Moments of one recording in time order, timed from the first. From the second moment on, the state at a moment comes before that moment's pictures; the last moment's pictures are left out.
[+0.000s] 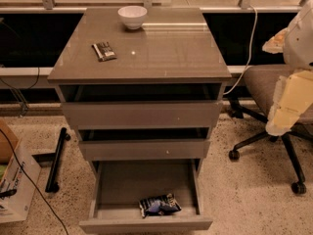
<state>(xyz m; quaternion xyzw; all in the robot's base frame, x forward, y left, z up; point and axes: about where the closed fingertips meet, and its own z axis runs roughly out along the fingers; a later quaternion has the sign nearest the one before) 0.438 -0.217 0.976 -0.60 0.78 -0.03 0.16</state>
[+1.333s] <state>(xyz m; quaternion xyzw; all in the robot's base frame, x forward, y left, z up) 0.457 -0.179 0.866 -0.60 0.78 0.02 0.19</state>
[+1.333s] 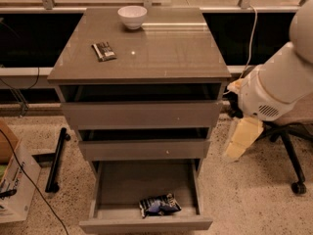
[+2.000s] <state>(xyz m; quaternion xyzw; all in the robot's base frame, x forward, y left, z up) 0.482 -0.150 0.787 -0.60 0.77 0.07 0.19</state>
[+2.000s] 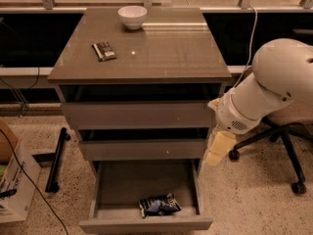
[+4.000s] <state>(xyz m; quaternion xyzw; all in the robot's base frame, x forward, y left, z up) 0.507 -0.070 0.508 -0.59 0.78 0.19 0.13</state>
